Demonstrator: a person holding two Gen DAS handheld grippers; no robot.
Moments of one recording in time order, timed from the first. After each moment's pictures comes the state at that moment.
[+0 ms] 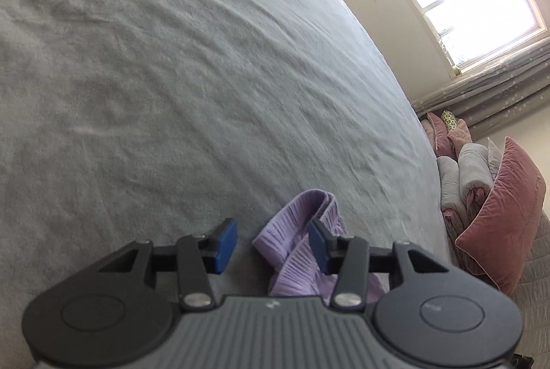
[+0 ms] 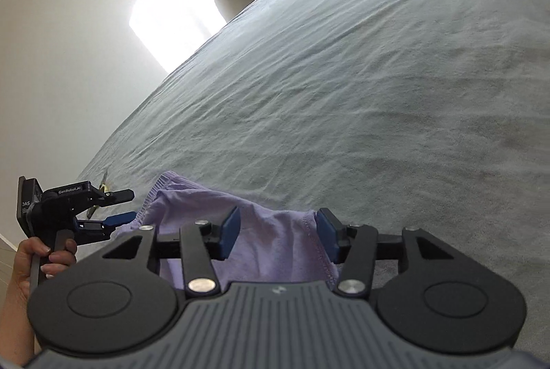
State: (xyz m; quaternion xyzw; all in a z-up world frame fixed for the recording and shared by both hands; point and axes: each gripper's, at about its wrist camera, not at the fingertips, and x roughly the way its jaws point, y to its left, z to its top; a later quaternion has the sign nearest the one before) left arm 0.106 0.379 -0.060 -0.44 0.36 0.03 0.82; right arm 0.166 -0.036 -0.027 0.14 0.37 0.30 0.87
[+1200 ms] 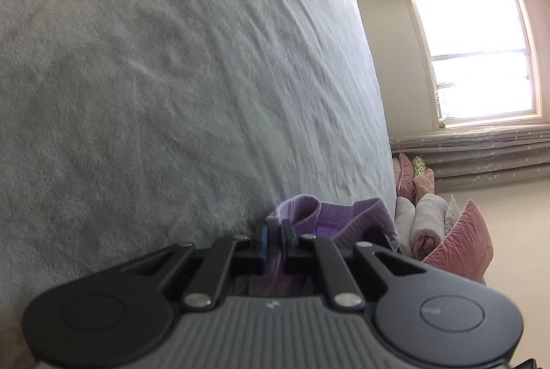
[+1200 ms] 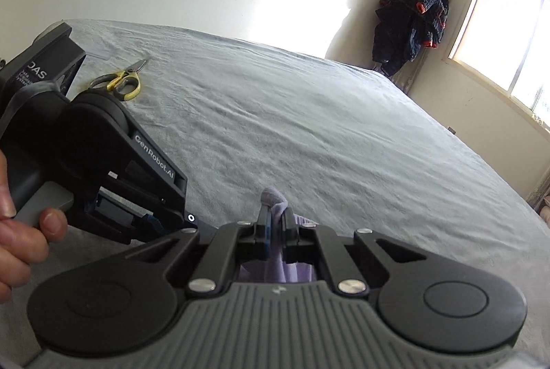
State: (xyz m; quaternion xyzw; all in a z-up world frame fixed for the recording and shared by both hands) left arm 0.084 0.396 -0.095 -0.58 0.32 0.02 0.75; right arm 0.130 0.219 -0.013 -0.27 0.17 0.33 0.89
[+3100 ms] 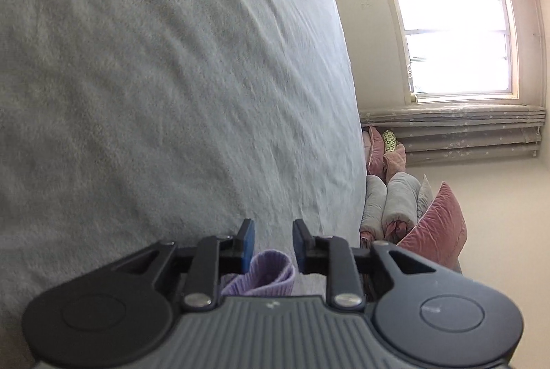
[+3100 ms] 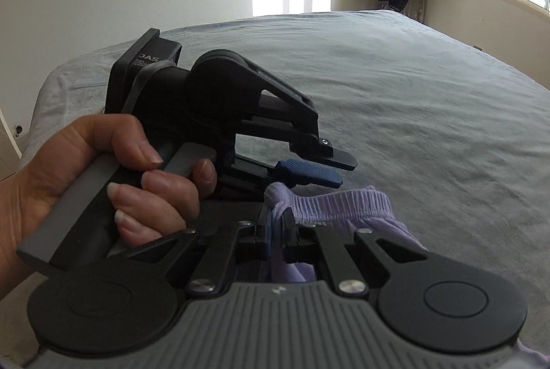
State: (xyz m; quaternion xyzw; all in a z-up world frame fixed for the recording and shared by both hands) left arm 0.179 0.412 -0.096 -0.58 0.34 -0.07 0.74; right arm 0.140 0.235 -0.029 -0.14 0.30 0.38 0.86
